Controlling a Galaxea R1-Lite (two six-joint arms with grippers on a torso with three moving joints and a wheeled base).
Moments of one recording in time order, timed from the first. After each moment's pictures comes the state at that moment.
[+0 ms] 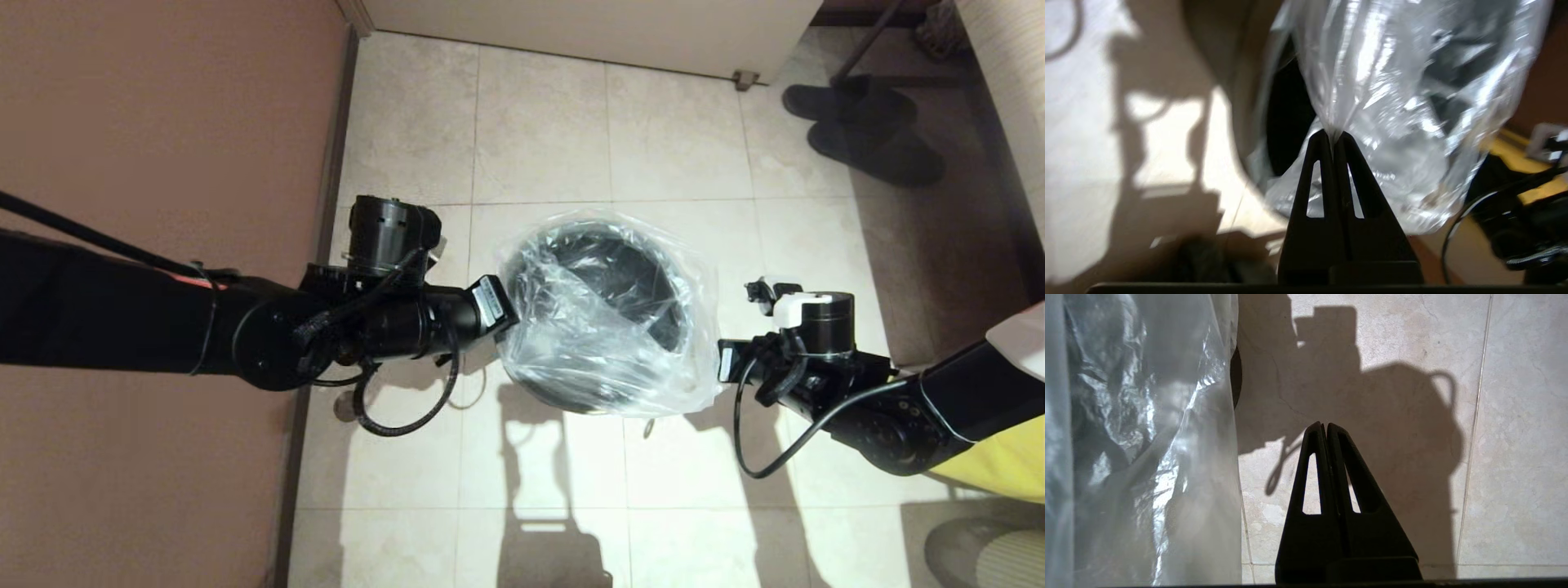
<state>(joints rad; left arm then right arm) -0.53 1.84 -1.21 -0.17 -0.07 -0.70 0.33 2.03 -0.92 -0.76 -0.25 0.19</state>
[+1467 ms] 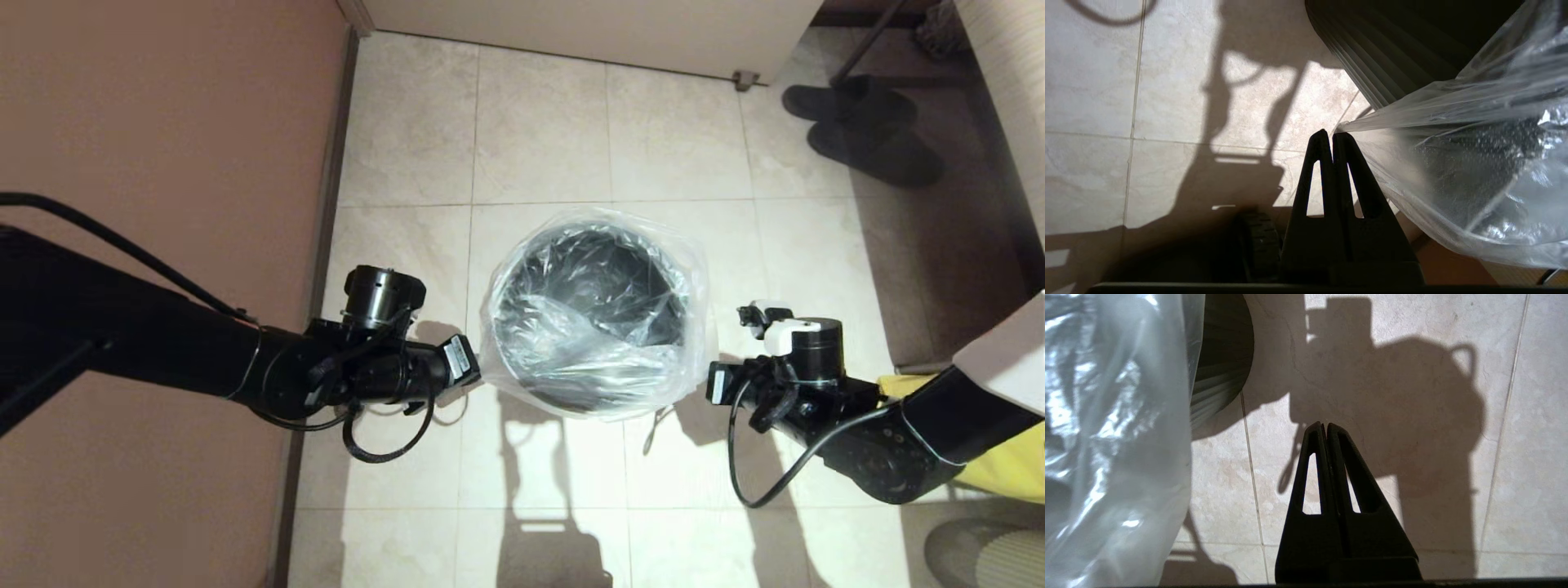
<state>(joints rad) -0.39 1.96 -1.08 -0.24 -0.11 -0.67 0.34 2.08 -0.84 -0.87 -0.22 0.23</state>
